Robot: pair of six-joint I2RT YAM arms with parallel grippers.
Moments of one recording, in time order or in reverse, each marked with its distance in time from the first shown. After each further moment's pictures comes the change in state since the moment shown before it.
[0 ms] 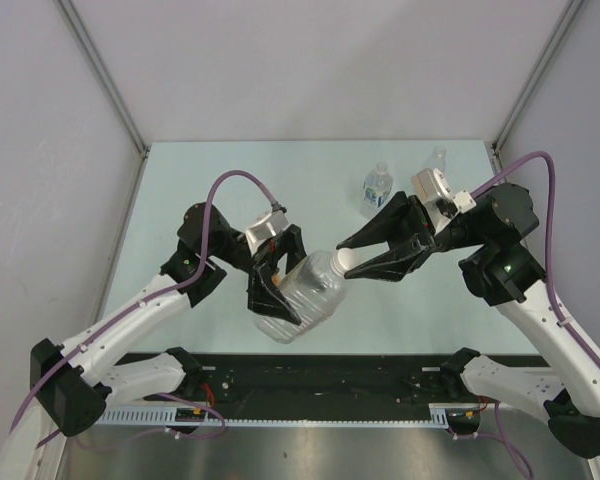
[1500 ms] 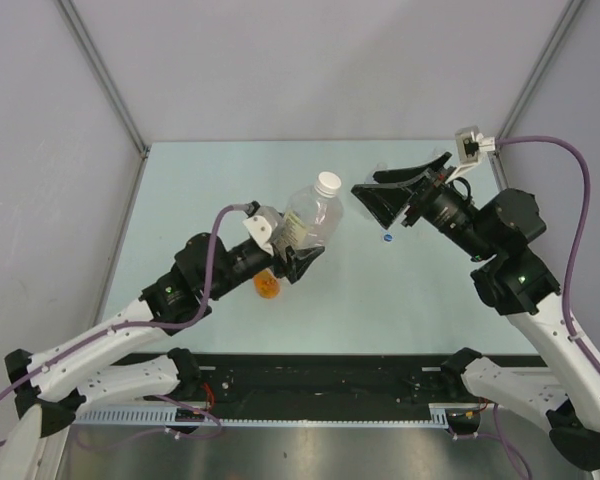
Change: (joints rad) left arm -0.252 -0.181 0.003 -0.361 -1.347 0.600; right arm -0.064 -0.089 -0.020 -0.171 0.858 0.301
